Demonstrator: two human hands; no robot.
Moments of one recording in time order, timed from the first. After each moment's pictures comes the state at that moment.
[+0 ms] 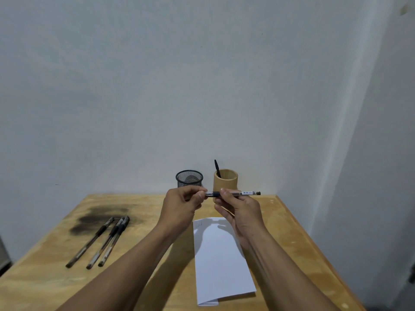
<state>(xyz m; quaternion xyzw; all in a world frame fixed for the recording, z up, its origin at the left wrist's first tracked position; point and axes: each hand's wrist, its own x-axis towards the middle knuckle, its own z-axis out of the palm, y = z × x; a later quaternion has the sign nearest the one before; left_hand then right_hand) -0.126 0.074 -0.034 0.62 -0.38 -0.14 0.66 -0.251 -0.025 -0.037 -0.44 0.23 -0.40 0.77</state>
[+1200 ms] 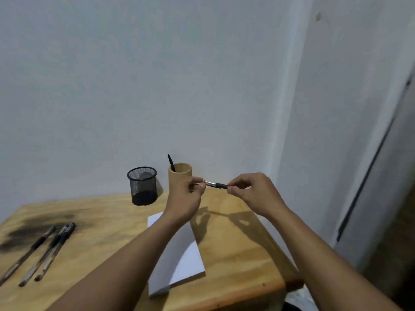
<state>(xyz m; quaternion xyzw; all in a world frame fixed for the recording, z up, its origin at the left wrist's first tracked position) -0.213 0.010 -0.024 0.67 -0.48 -0.13 0.55 -0.393 -0.086 0.000 -0.82 0.36 -0.35 0.29</state>
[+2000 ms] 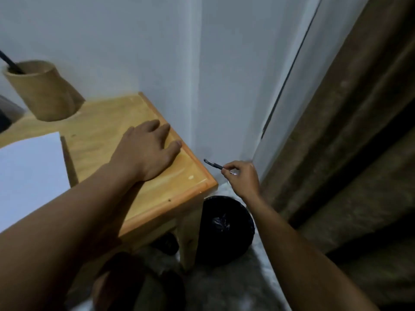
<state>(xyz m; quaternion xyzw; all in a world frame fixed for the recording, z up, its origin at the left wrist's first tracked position) -0.320 -0.059 -0.106 0.71 -0.70 -0.01 0.12 -0.567 -0.143 -0.259 -0.65 0.61 -0.36 0.27</state>
